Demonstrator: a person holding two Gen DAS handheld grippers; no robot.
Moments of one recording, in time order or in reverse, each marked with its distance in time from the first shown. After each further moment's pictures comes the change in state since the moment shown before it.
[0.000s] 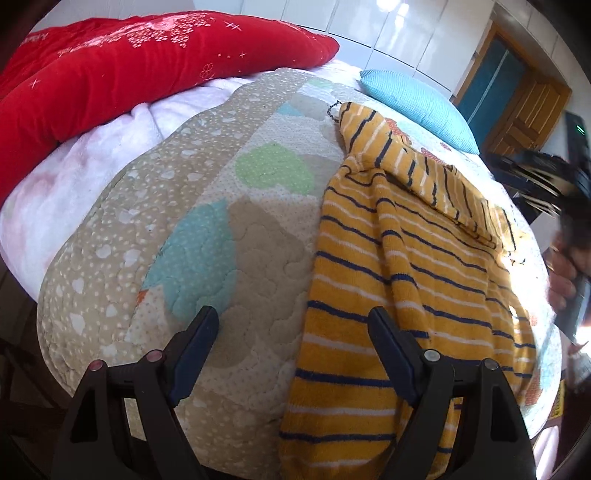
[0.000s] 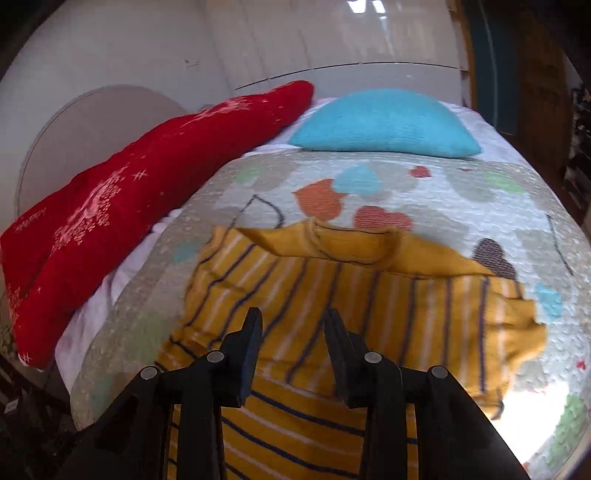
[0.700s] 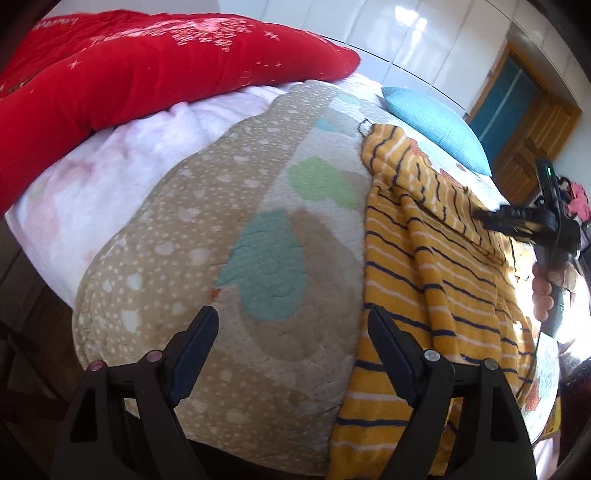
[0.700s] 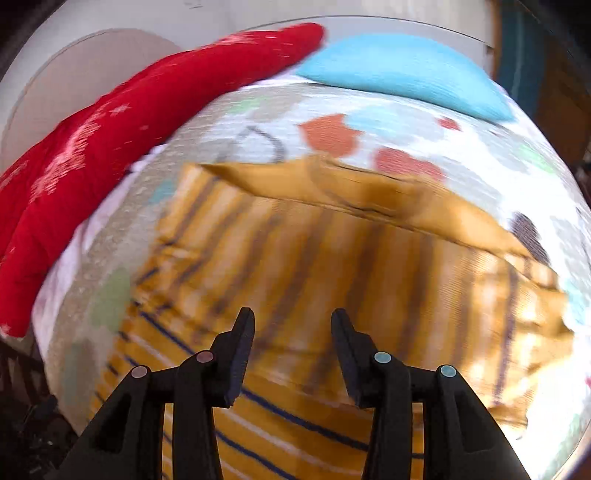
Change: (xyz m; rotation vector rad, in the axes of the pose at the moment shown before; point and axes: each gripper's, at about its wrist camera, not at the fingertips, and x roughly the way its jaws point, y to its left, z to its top) left arm -0.018 0.031 0.003 -0.027 -0.031 0.020; right arm 0.047 -0.039 -0.018 0.020 0.235 -0.123
